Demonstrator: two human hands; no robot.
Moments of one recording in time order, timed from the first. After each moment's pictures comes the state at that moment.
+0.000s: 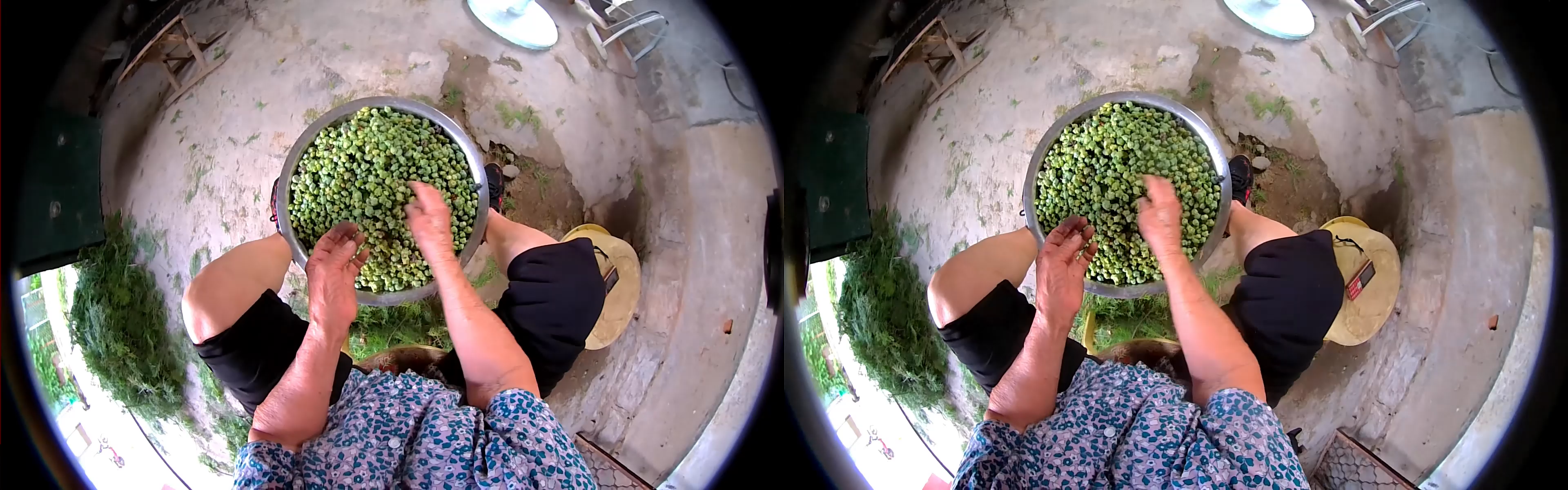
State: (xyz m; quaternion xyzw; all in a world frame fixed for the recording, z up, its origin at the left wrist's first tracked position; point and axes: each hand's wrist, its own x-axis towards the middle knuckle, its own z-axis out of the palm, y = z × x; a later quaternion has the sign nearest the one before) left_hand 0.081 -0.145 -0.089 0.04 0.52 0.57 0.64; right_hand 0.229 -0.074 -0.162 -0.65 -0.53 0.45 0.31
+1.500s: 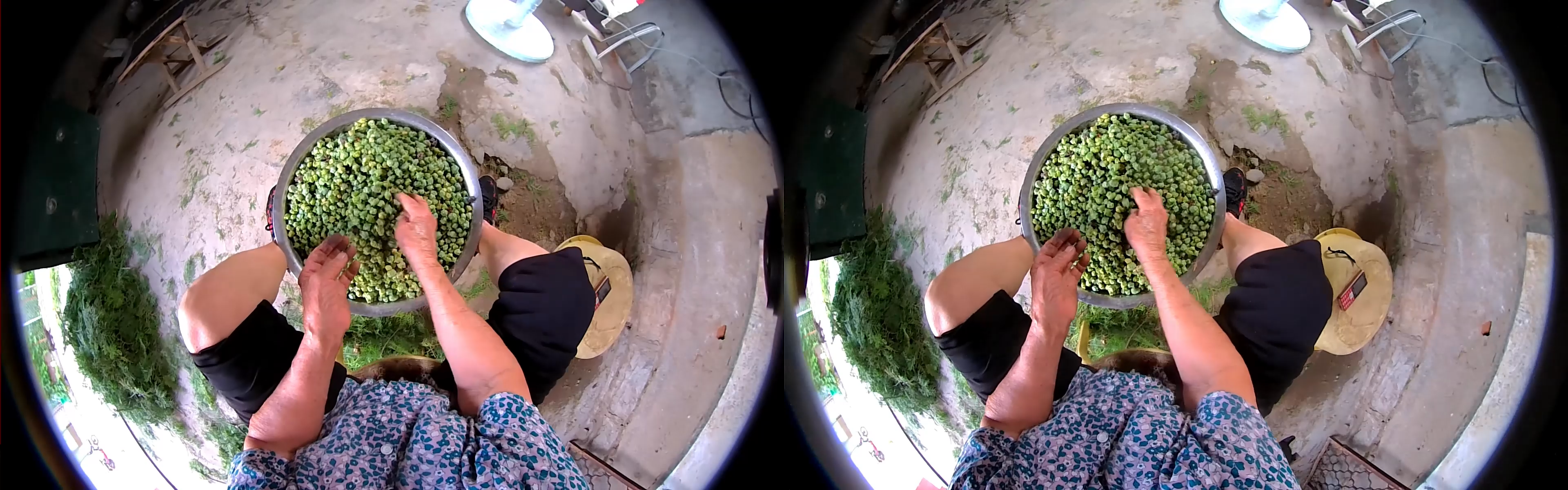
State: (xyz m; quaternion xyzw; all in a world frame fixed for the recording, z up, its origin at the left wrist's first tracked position) left_hand 0.077 -0.146 -0.095 0.03 0.54 0.57 0.62; right_hand 0.212 -0.067 -0.178 -0.68 -0.61 0.31 0.26
